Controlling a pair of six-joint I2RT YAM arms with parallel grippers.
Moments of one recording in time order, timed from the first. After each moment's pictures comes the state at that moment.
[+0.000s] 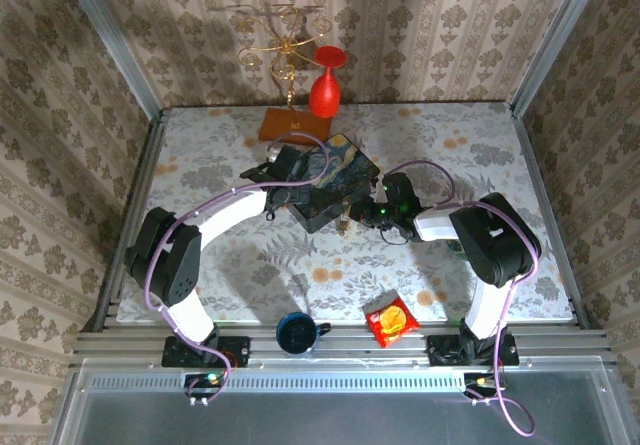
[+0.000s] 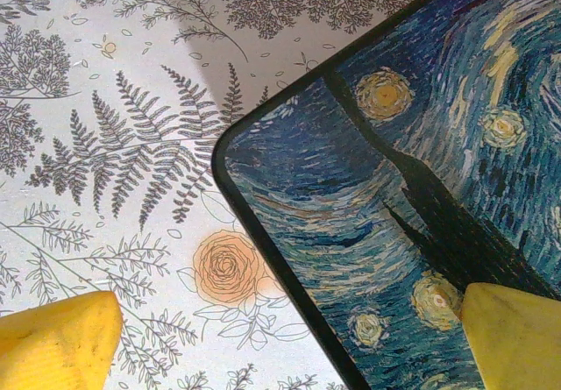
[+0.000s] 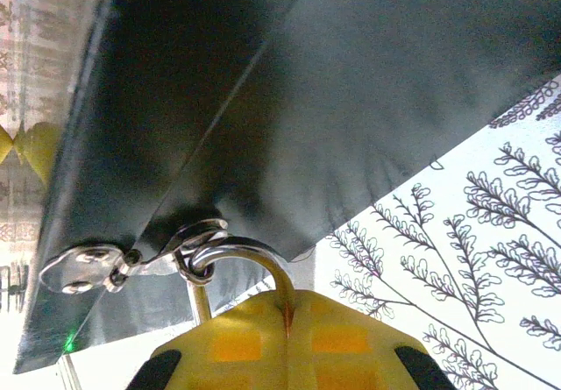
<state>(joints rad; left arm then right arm) -0.63 1.70 1.20 -0.53 -0.42 -0.49 0.40 1.82 0.78 0.37 -0.46 0.80</state>
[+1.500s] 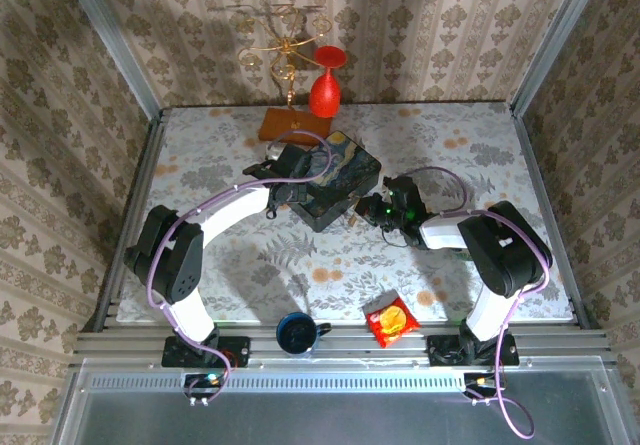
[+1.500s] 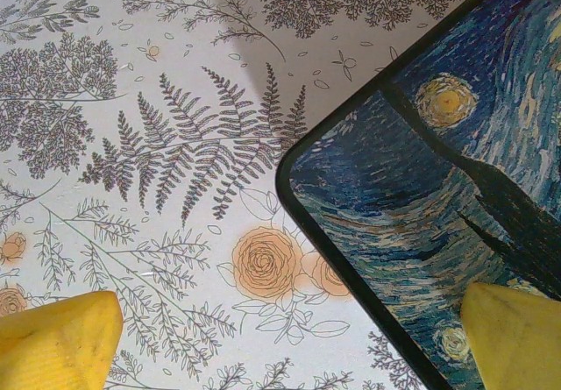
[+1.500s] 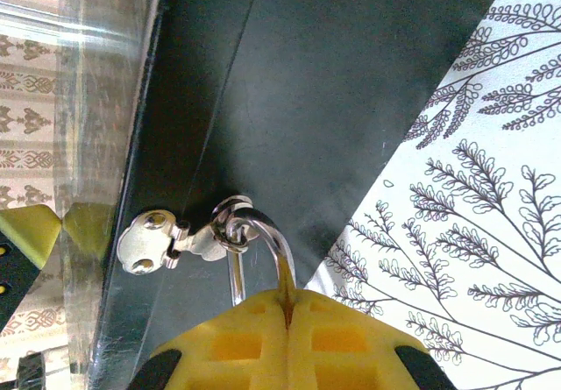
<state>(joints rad) -0.64 1.73 1.25 -0.61 -0.49 -0.49 0.41 1.74 0.69 0.46 -0.32 1.00</state>
